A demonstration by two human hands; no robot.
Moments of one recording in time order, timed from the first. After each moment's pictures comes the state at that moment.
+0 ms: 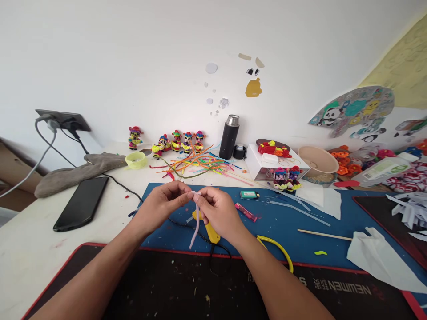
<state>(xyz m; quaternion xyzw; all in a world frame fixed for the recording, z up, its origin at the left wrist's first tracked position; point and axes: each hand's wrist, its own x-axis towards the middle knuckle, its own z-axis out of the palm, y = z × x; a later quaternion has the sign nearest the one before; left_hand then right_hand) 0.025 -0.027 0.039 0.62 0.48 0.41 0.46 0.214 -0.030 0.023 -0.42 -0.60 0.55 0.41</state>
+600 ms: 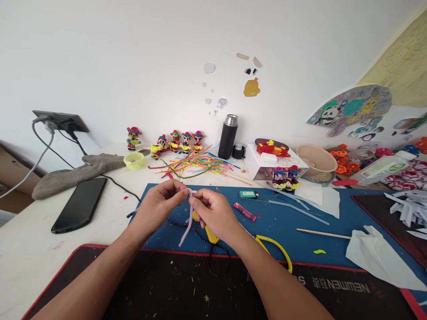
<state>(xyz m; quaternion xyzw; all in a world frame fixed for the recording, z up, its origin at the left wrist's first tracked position) 0.030 -0.028 0.038 0.59 0.50 0.45 0.43 0.212 -0.031 0.019 -0.42 -0.60 0.57 0.38</state>
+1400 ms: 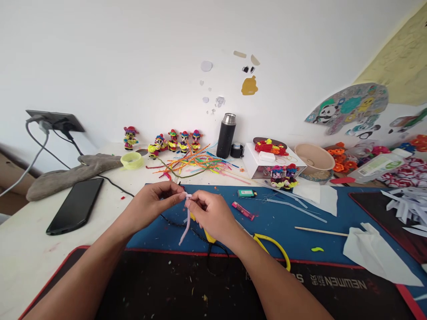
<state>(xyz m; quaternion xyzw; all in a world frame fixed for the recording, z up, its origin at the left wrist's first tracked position) 0.011 -0.023 0.051 0.68 0.50 0.37 0.39 0.214 -0.033 0.023 -0.45 -0.68 0.46 0.35</state>
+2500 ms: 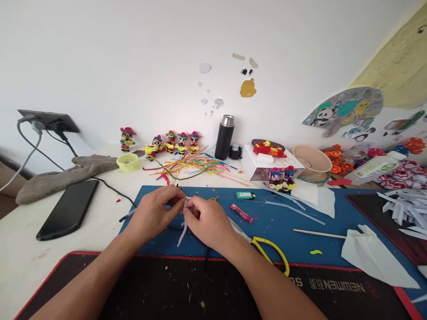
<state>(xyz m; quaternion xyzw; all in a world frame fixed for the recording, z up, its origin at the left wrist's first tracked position) 0.021 -0.024 0.021 0.78 0.50 0.34 0.17 0.209 -0.036 0.018 -0.49 -0.76 0.32 0.29</state>
